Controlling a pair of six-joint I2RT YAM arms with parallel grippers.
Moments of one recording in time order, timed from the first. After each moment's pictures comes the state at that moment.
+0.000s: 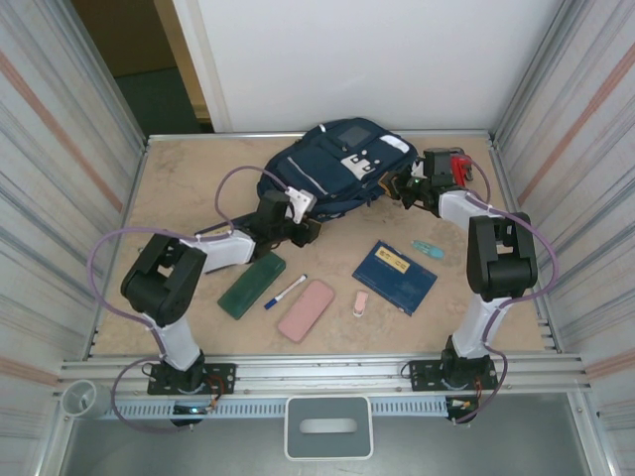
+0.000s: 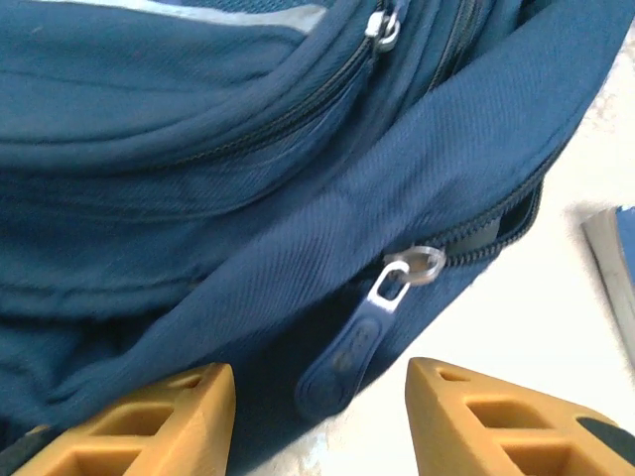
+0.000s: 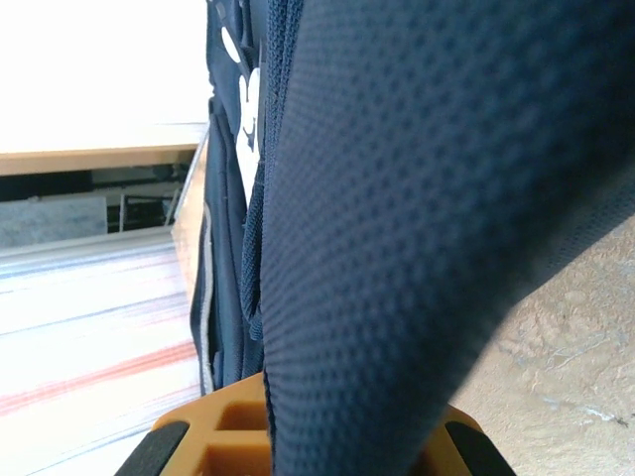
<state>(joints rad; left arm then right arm) -0.56 1.78 0.95 0.22 0.20 -0.02 0.11 1.85 1.18 0.02 -0.56 1.06</state>
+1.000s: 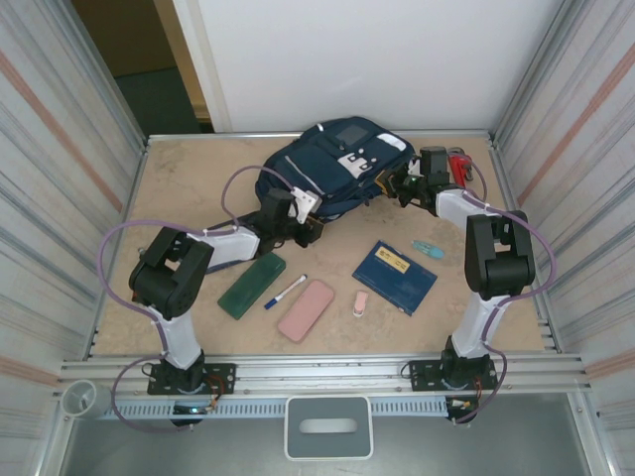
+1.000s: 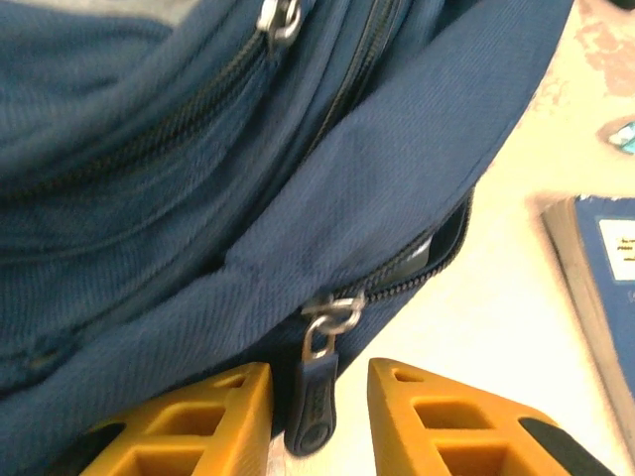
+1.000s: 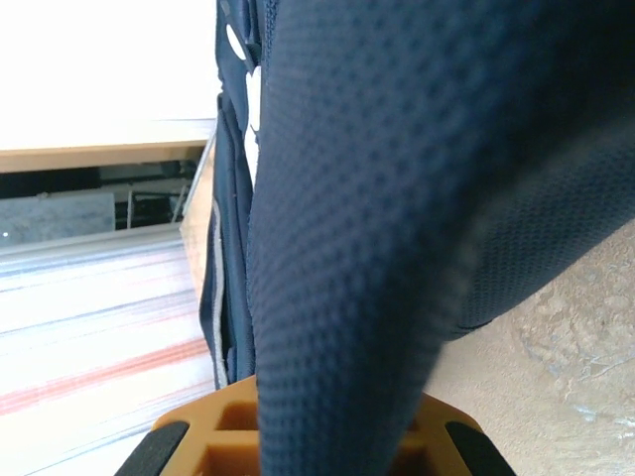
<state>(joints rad) -0.56 1.83 0.97 0.21 0.28 -0.02 0.12 1.86 1.20 0.03 -0.56 1.09</state>
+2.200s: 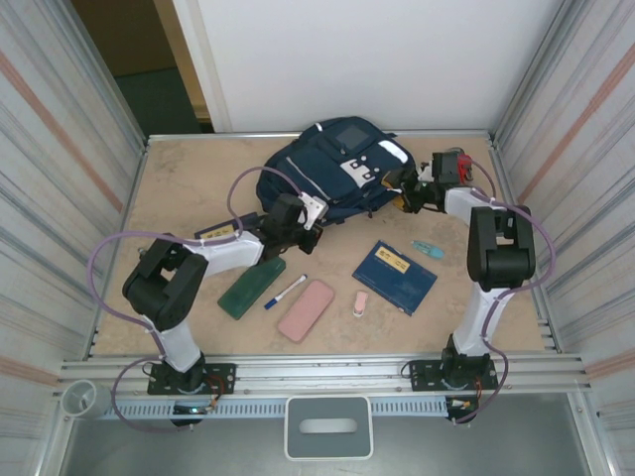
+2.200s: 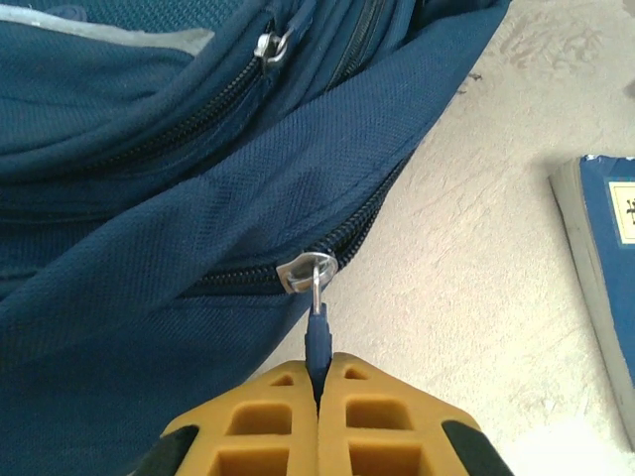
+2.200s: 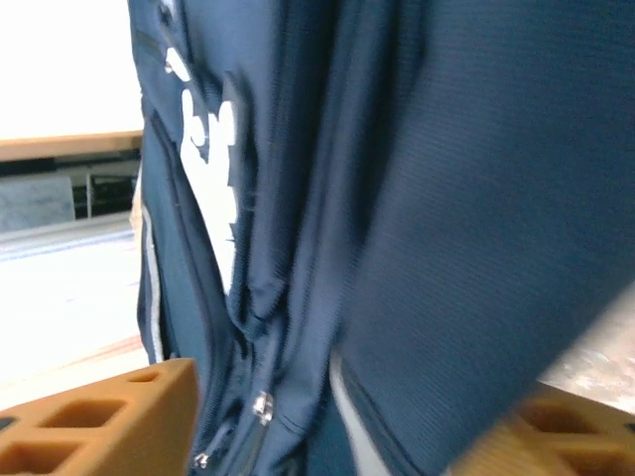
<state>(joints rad) -0.66 1.75 0.98 0.07 0.09 -0.01 0.03 1.91 1.19 -0.07 -0.63 0.94</state>
